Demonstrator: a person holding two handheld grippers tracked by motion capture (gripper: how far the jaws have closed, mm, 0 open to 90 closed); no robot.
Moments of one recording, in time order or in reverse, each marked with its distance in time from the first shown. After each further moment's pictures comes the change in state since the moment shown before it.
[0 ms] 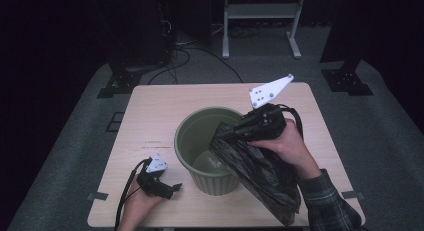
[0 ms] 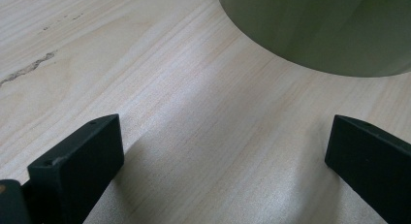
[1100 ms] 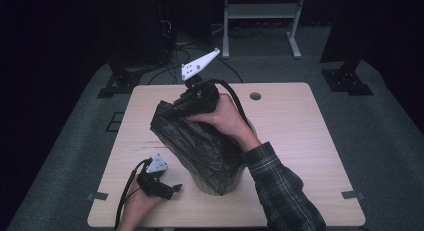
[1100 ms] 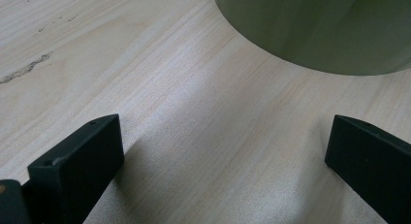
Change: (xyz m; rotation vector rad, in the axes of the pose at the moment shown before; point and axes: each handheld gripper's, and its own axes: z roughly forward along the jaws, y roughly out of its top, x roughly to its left) left arm -0.001 0.000 0.000 -0.001 -0.010 0.008; right arm -0.058 0.078 0.105 -0.004 0.108 -0.009
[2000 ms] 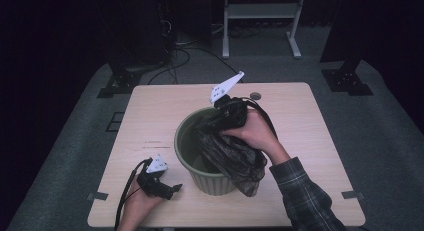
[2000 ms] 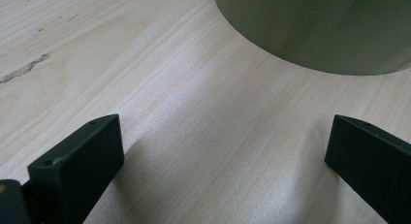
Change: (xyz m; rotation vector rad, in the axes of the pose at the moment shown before) left arm 0.000 0.000 0.000 0.001 0.001 0.000; right arm 0.001 -0.073 -0.034 0.219 -0.250 0.067
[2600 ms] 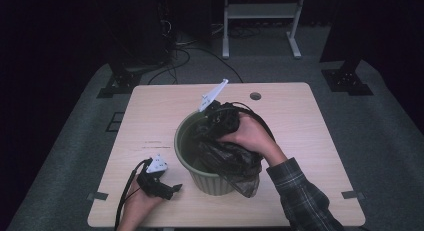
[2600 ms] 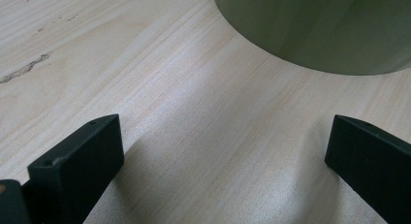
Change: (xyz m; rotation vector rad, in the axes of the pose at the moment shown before) left arm 0.000 0.000 0.000 0.000 -0.001 0.001; right arm 0.003 0.002 0.022 0.164 -0.092 -0.005
